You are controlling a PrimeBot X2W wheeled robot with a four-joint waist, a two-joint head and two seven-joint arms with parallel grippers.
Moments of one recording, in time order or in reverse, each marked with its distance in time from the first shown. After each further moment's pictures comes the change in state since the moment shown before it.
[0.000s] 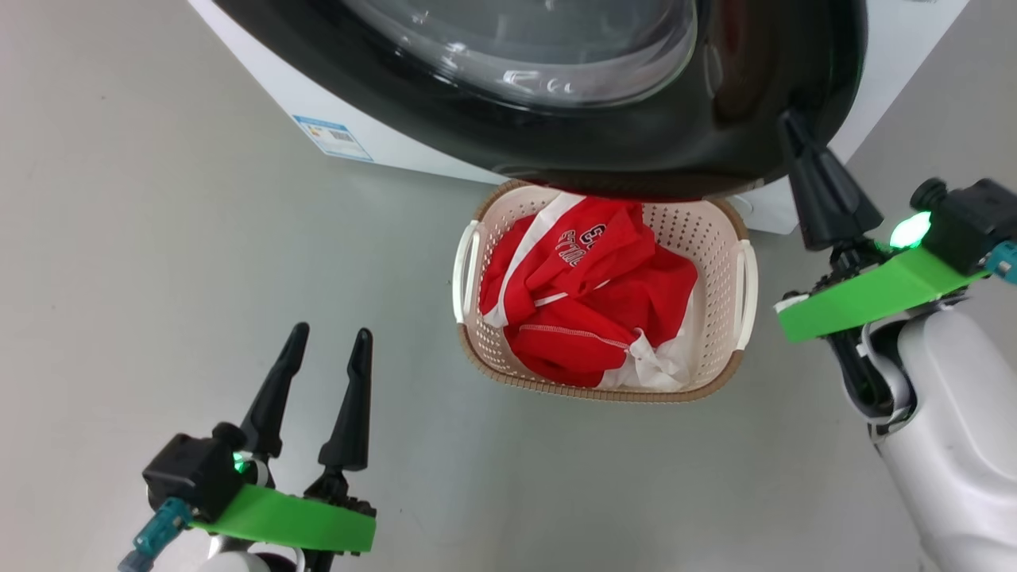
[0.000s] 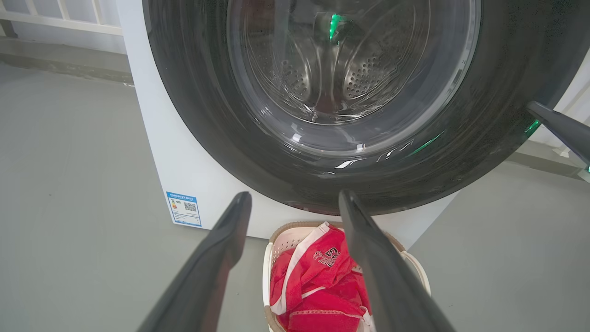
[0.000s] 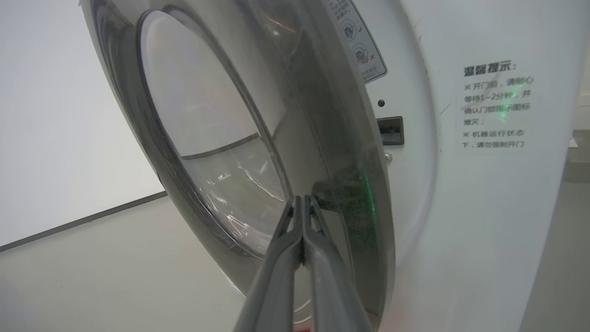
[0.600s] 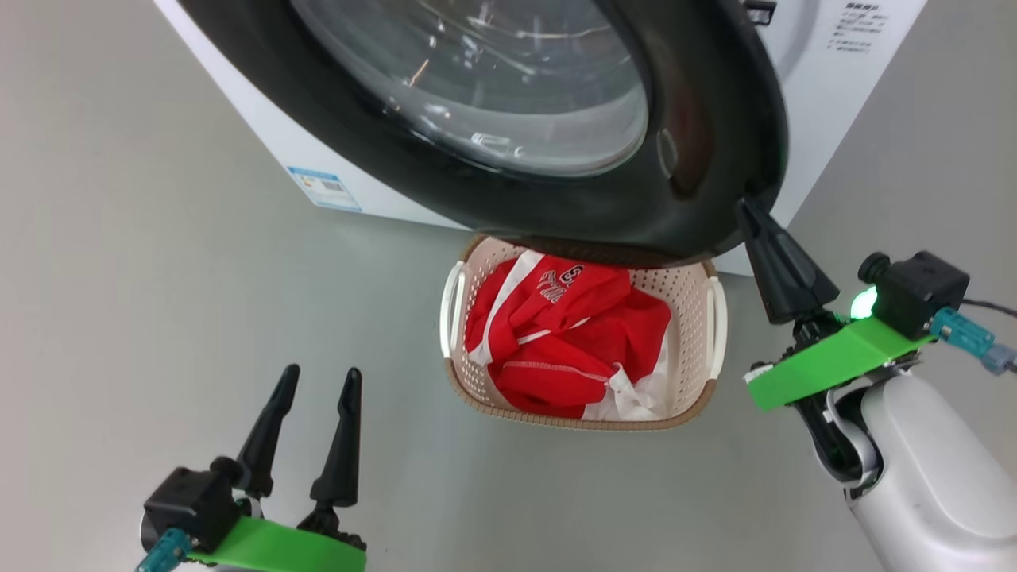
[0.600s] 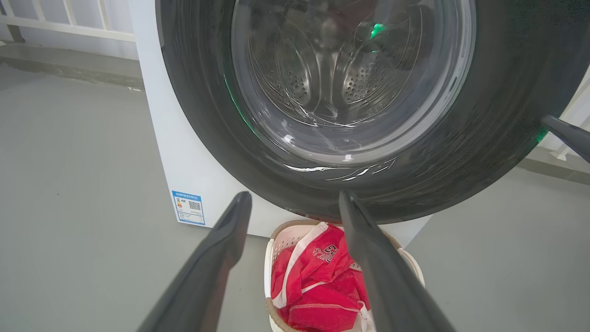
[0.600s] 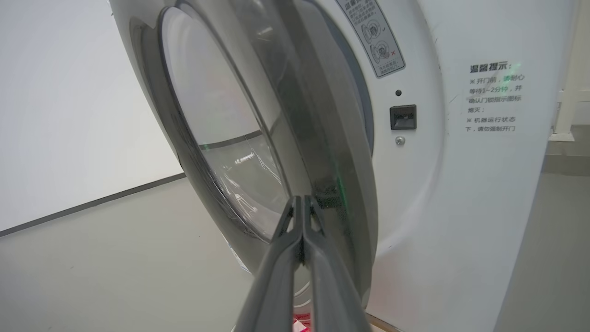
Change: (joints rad) left arm 0.066 0.003 0.026 0.023 0.021 -0.001 0.000; right arm 0.115 0.020 0.043 0.001 -0.002 -0.003 0.000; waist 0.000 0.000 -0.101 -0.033
